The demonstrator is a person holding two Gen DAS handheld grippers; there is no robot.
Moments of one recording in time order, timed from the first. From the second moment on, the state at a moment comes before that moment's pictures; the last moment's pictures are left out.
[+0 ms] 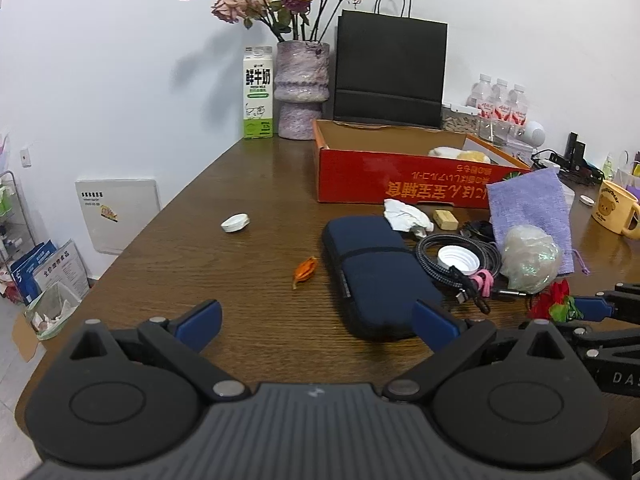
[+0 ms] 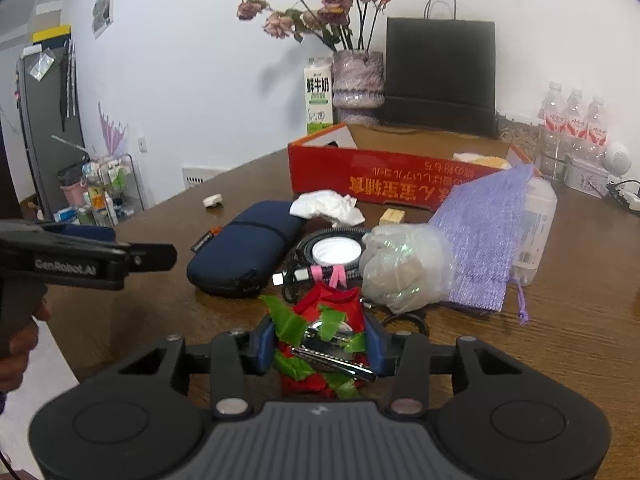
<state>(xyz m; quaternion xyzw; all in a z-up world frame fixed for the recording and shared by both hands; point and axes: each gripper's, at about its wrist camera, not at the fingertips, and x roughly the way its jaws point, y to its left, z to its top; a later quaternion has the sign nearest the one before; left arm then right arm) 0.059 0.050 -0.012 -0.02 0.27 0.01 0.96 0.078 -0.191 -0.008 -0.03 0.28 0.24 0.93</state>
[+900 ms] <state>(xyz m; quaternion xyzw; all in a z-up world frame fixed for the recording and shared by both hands) 0.158 0.007 -0.016 0.00 0.33 0.00 0.94 0.111 -0.247 0.016 0.00 0.22 0.17 0.96</state>
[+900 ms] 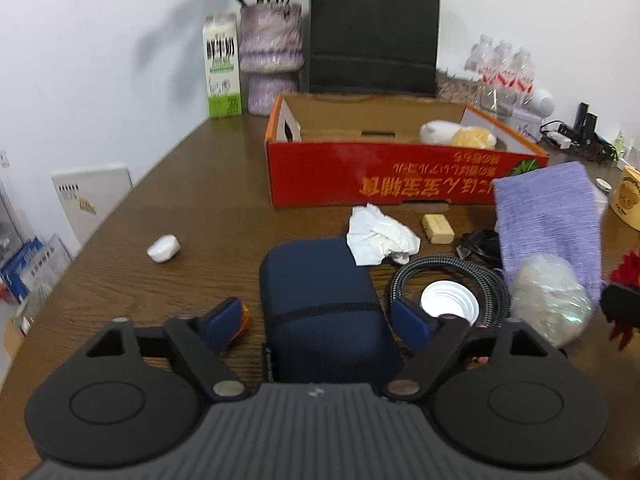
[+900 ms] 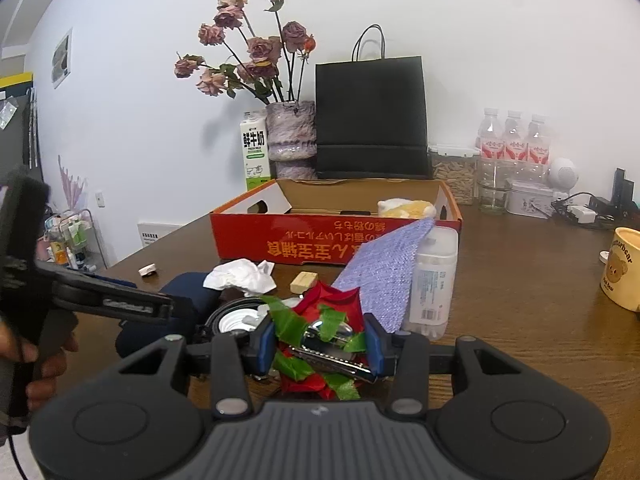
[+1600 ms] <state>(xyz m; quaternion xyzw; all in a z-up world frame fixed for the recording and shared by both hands) 0.163 0.013 -0.022 -0.04 0.33 -0.01 0.94 0.122 -0.255 0.019 0.01 0.21 0.18 0.96</state>
